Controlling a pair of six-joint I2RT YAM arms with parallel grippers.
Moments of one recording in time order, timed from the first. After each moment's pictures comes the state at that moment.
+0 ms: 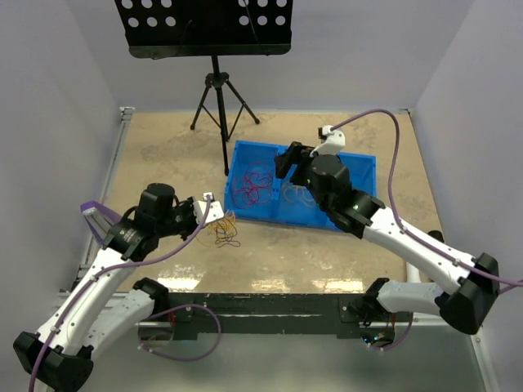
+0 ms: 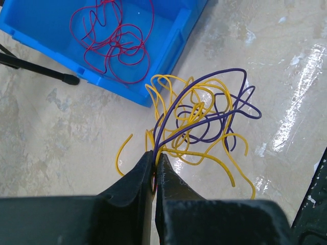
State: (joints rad) left arm -0.43 0.76 0.77 -0.68 0.37 0.69; right arm 0.79 1.23 1.04 -0.09 0.50 0.62
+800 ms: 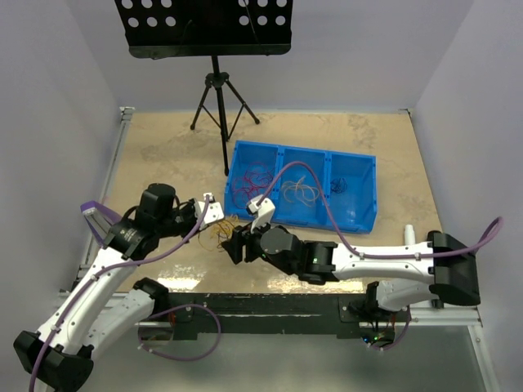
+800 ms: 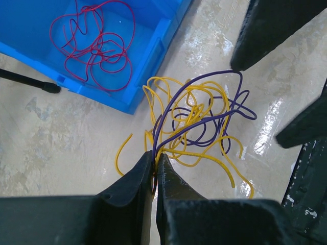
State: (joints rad) left arm -0.43 0.77 0.77 -0.69 0.45 0.66; right arm 1.35 1.31 0.81 0.16 0.44 0.60
